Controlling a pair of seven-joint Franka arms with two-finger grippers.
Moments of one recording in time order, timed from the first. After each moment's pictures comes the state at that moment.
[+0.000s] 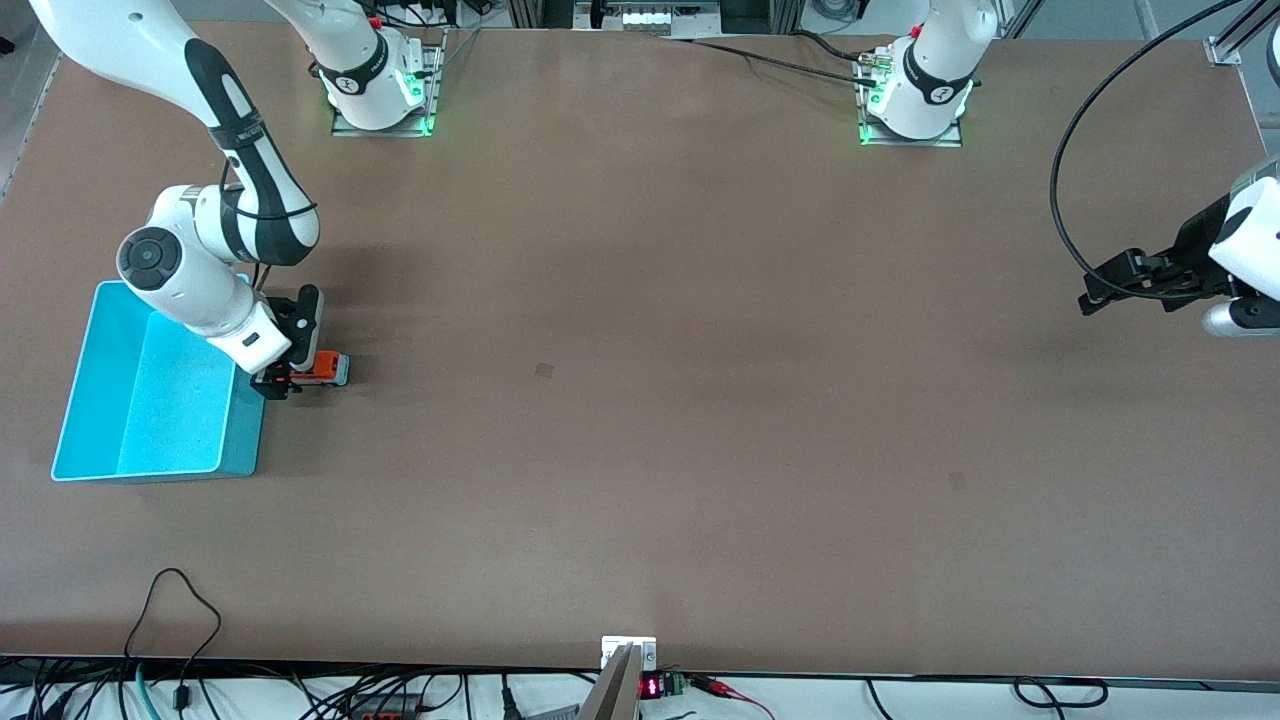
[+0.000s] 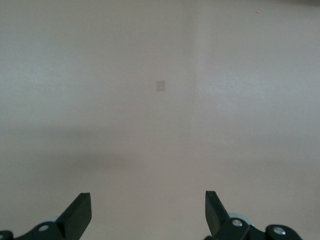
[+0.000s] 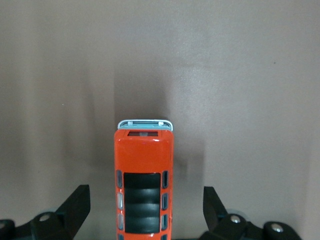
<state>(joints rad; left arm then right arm) 0.04 0.07 -0.01 -1.63 -0.04 1.73 -0.04 -0.03 0.35 0.00 -2.22 -0.09 2.62 -1.56</state>
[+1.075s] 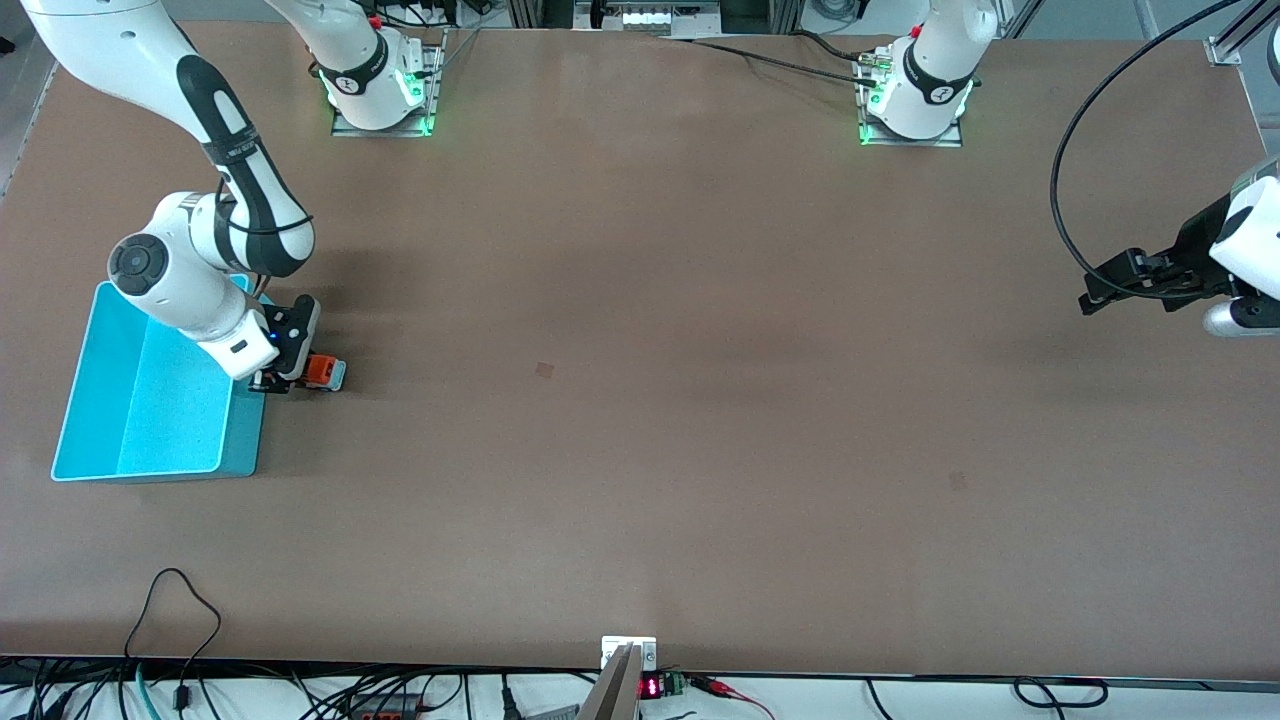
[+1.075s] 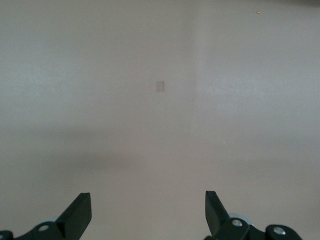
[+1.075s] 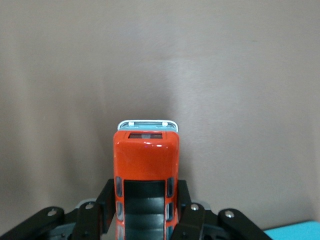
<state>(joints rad) 0.04 0.07 -0.01 -1.63 -0.04 1.73 -0.04 -0.05 0.38 0.00 -2.20 0.07 2.65 -1.51</state>
